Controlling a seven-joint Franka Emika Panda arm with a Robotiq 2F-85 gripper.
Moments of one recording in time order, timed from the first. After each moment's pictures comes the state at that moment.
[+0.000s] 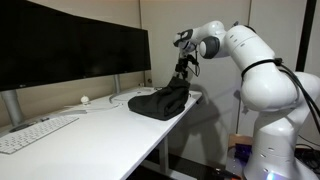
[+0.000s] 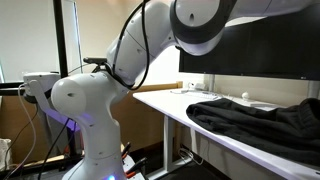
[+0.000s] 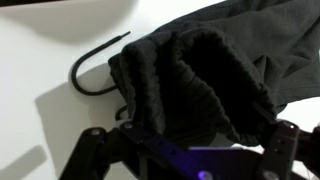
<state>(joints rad) -0.79 0.79 -0.14 -0.85 0.41 1.18 -0.61</state>
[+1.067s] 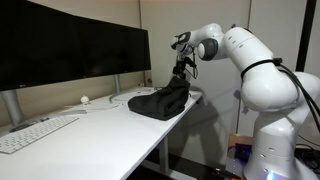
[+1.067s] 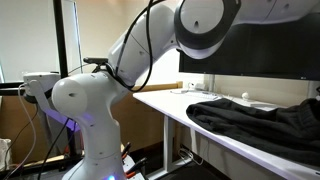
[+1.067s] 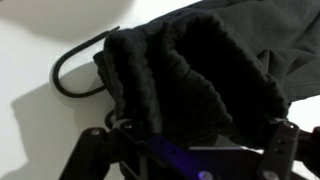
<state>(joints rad) -0.77 0.82 -0.13 -0.84 0.41 1.18 -0.57</state>
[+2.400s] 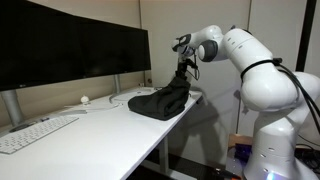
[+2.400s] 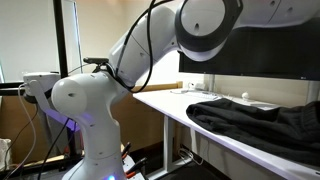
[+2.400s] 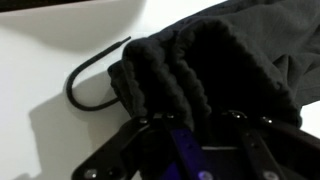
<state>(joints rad) -0.77 0.84 -0.15 -0.84 0.40 1.17 -0.57</state>
